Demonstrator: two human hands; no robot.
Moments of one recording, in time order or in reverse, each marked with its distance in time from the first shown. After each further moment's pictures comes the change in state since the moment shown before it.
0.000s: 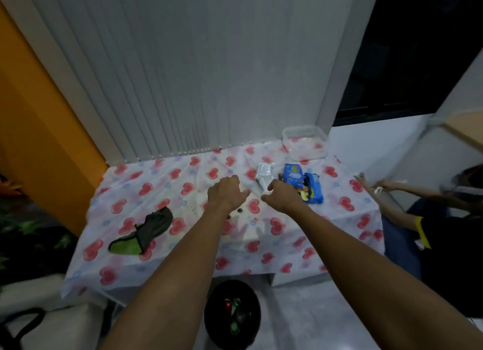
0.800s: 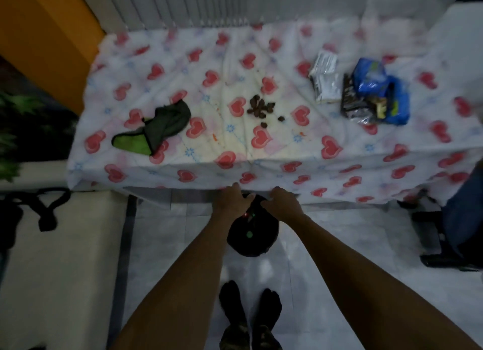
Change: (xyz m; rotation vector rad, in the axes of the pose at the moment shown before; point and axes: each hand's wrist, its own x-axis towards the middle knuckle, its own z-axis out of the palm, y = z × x) left_hand -0.074 -0.161 0.260 -0.262 -0.387 -0.386; right_hand -0.028 0.064 0.292 0.041 -0.421 0.087
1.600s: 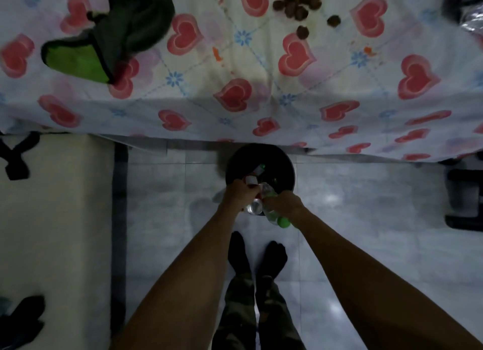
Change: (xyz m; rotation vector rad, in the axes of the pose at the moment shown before) left_hand 0.072 -0.099 0.150 -0.360 -0.279 -0.374; right_hand 0.062 0.081 0.155 0.186 -0.361 0.476
